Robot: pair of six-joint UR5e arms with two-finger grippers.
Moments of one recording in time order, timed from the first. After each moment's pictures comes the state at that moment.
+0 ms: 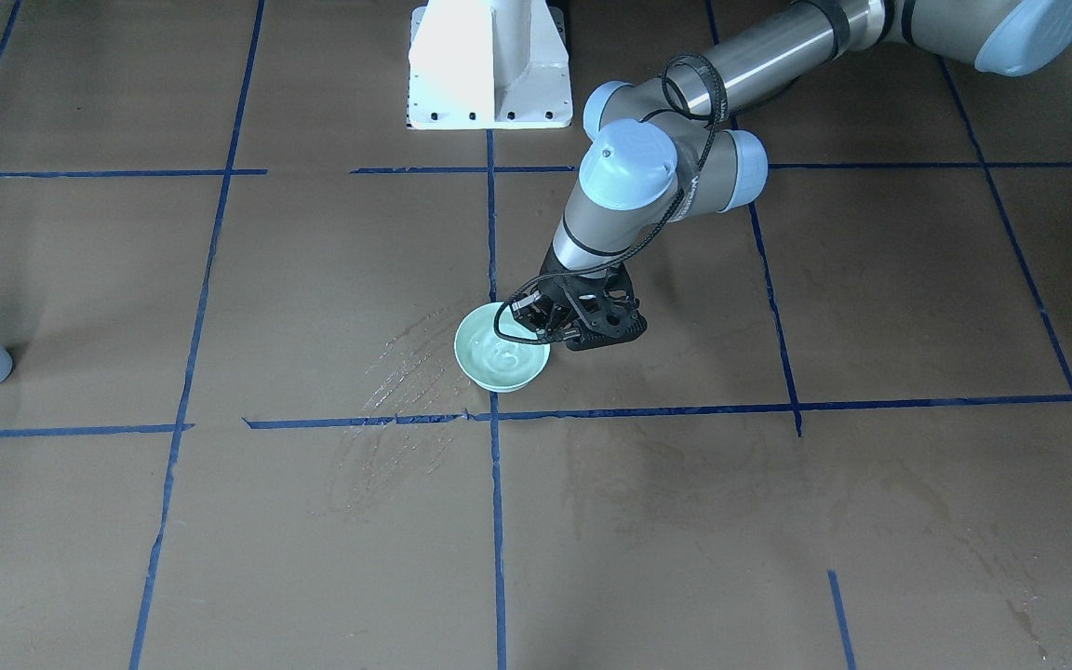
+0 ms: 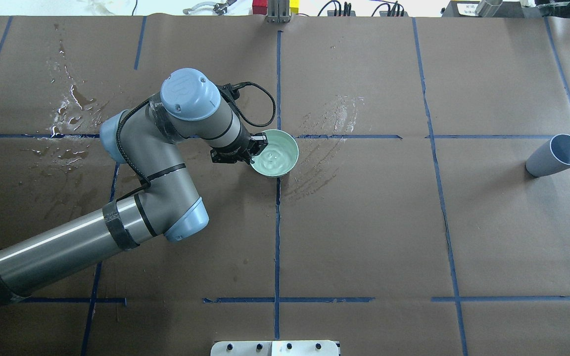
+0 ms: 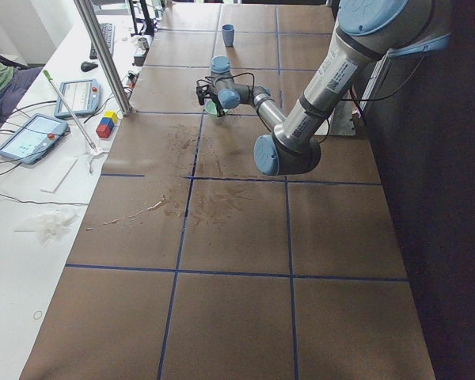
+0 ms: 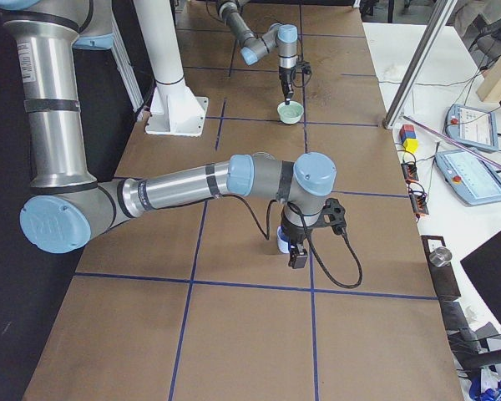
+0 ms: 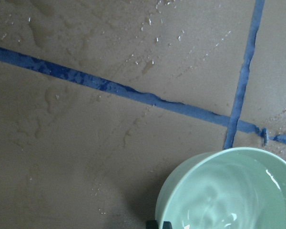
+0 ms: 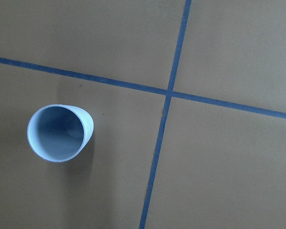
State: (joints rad) left arm -0.63 -2.33 -1.41 -1.94 -2.00 -1.48; right arm 1.61 -1.50 1.76 -1.93 2.31 -0.28
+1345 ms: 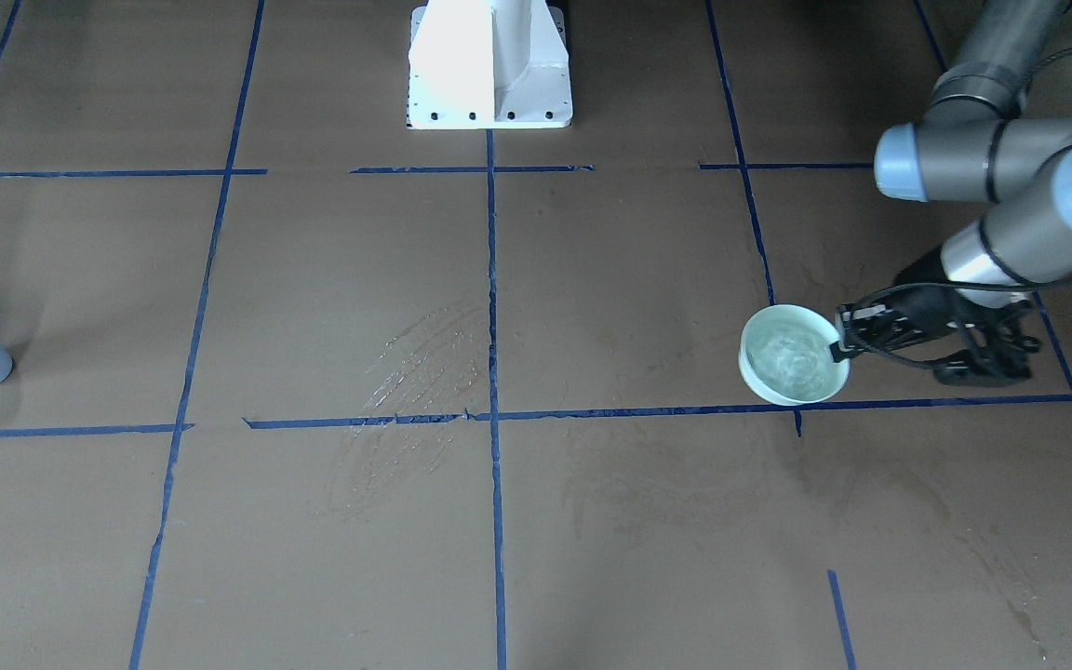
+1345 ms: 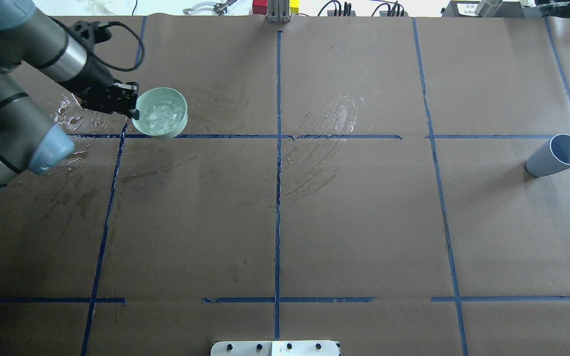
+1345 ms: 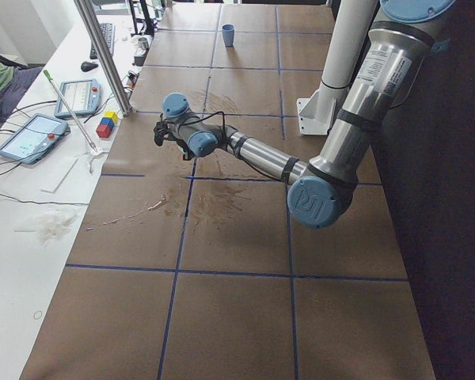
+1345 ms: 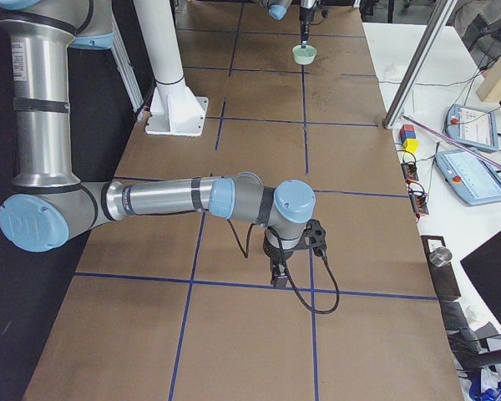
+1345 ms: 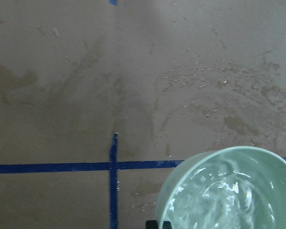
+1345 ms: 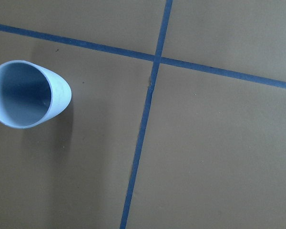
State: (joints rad) left arm -1.11 -1.91 -1.55 -1.94 -2.44 -0.79; right arm 1.61 -1.60 1.74 -1.85 2.31 -0.31
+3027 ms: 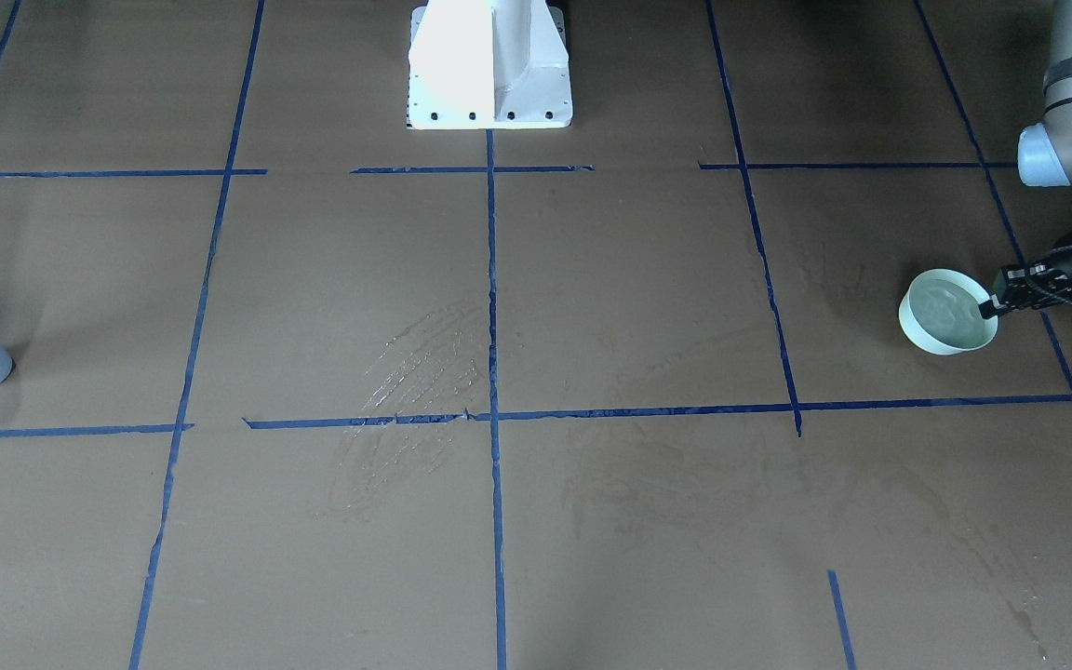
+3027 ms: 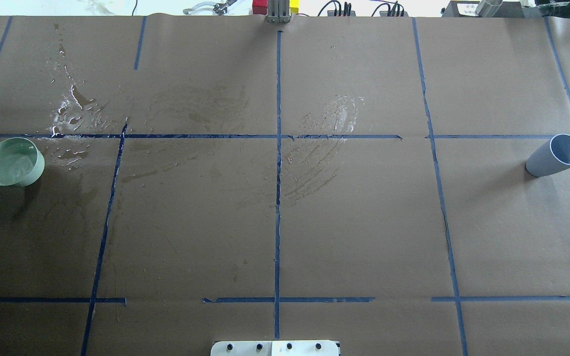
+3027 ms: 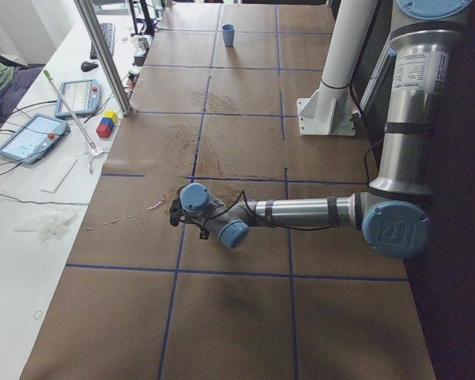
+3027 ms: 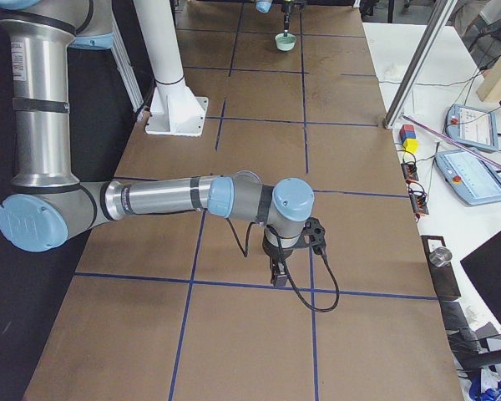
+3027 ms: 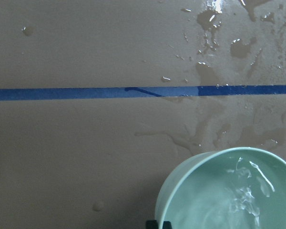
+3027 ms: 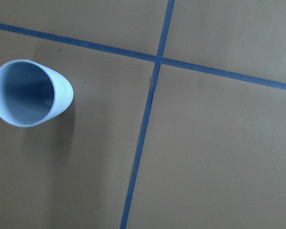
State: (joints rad) left arm -1.20 -1.62 -1.36 -2.31 -2.49 -0.65; right arm 1.61 -1.60 1.75 -1.85 2.31 -0.31
